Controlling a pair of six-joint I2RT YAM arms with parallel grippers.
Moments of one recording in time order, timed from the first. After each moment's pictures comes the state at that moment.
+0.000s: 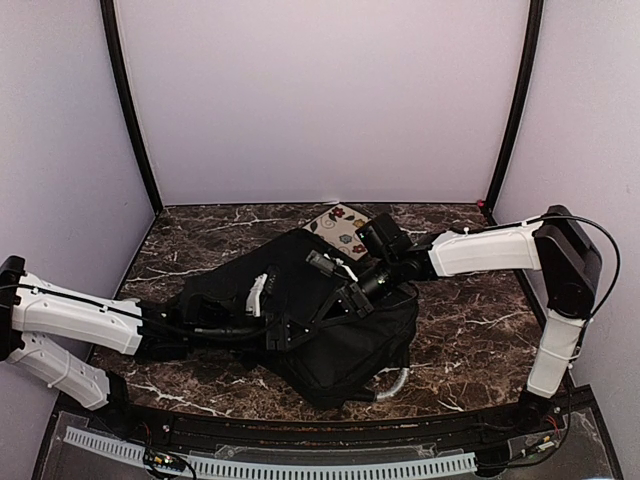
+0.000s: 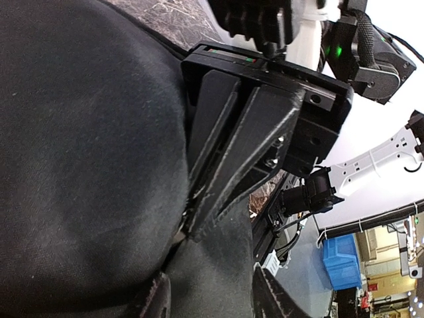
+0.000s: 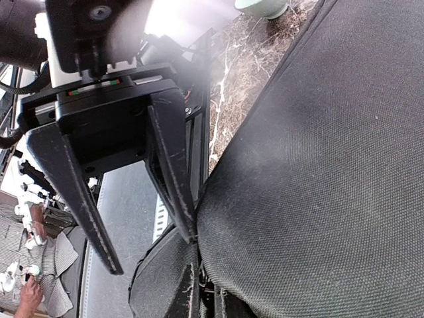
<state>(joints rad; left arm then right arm) -1.10 1.30 0.60 0.28 0.10 -0.91 0.82 1.83 1.20 -0.24 -1.07 0.04</state>
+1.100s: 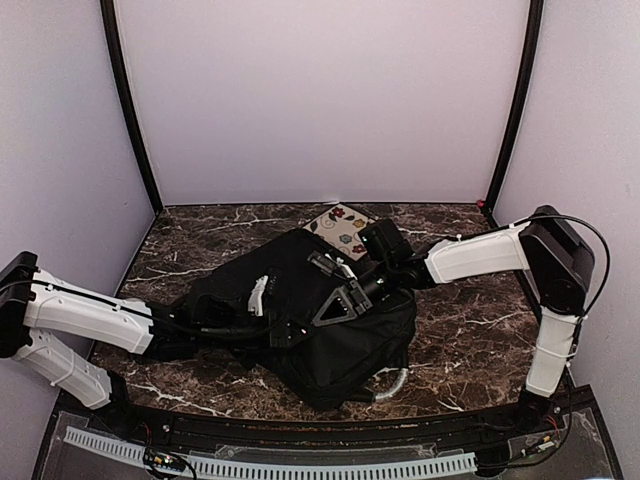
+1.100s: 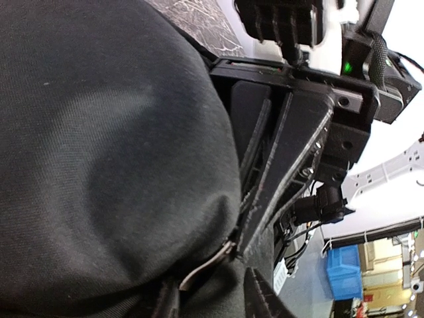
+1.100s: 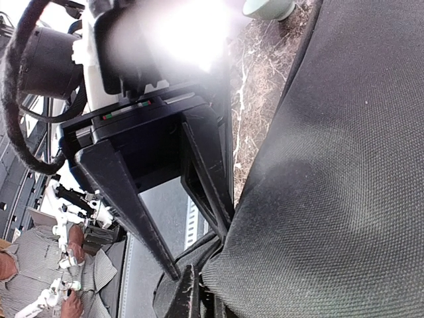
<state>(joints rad) -1.06 1.36 0.58 0.34 0.10 -0.95 0.81 1.88 1.15 -0.02 -1.19 0.29</state>
